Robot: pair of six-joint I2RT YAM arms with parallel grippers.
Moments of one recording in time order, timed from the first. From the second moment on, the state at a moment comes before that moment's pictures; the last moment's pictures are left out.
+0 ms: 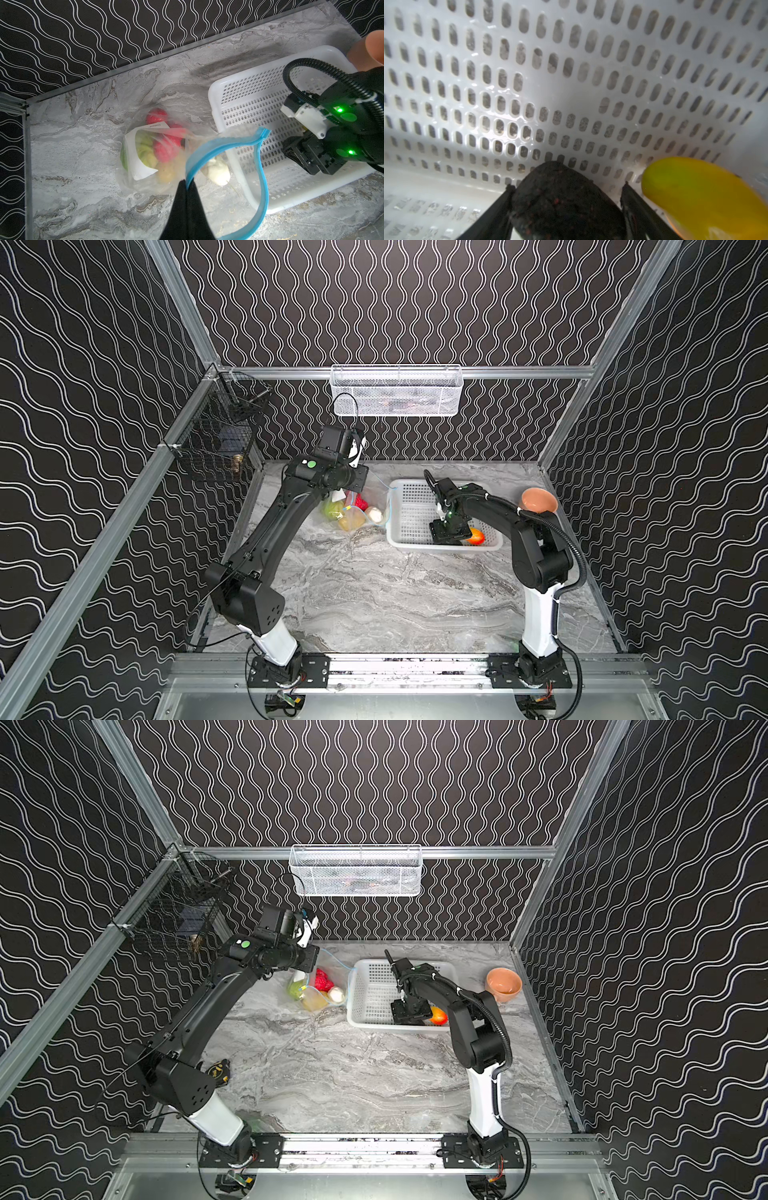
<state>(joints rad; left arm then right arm) -0.39 1.66 1.81 -0.94 -0.04 -0.02 0.45 2.06 1.57 -0.97 0.02 0.21</state>
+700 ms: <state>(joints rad) -0.39 1.68 1.83 -0.94 -0.04 -0.02 0.45 2.06 1.61 -0.96 0.01 0.24</state>
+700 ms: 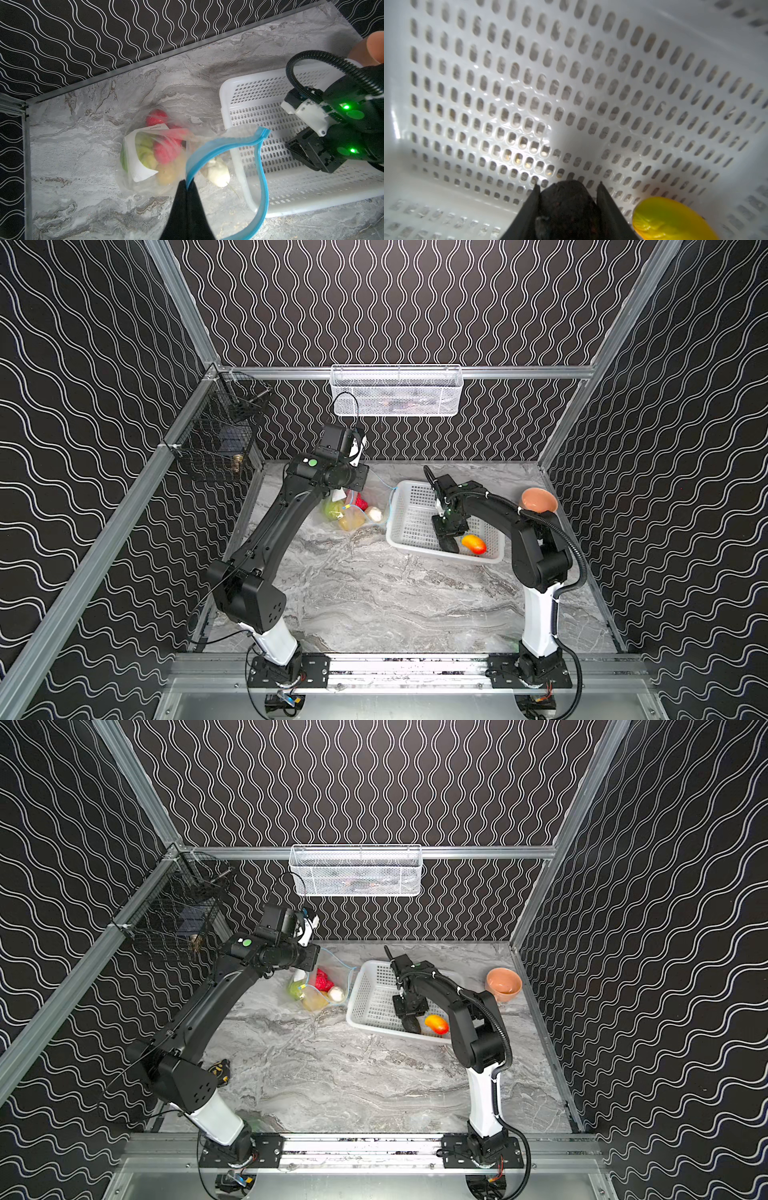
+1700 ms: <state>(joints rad) -0.39 1.70 1.83 -0.94 -0.04 -0.02 0.38 1.95 1.56 -0.72 -0.12 0.44</state>
